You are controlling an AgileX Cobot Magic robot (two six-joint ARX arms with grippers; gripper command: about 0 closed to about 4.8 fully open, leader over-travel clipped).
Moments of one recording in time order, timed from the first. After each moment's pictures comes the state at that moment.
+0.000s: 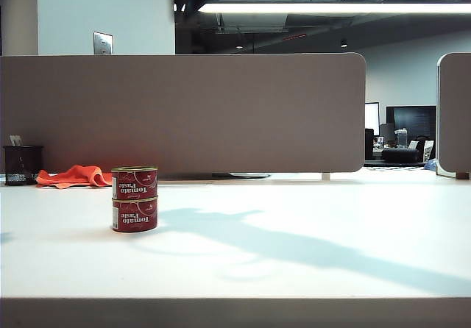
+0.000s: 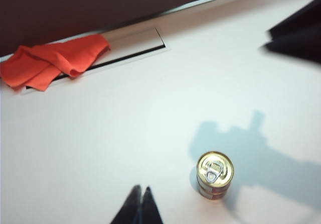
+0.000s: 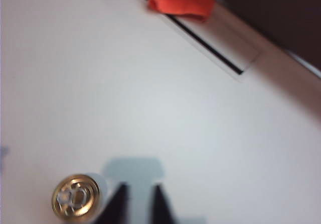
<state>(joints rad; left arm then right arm) -0.30 0.86 1.13 -0.69 -0.02 0.12 0.78 1.85 1.95 -0.71 0.23 -0.10</state>
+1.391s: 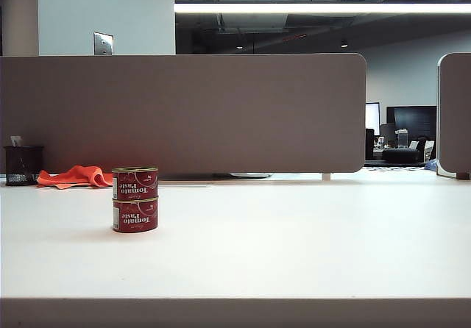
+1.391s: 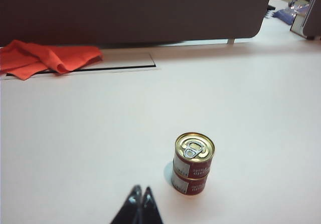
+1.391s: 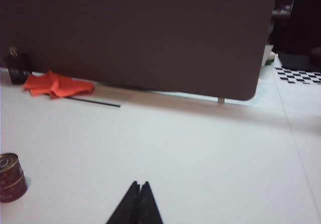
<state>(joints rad) -0.35 0.19 0.32 -0.26 -0.05 -0.06 0.58 0.18 0.49 -0.28 0.34 -0.03</state>
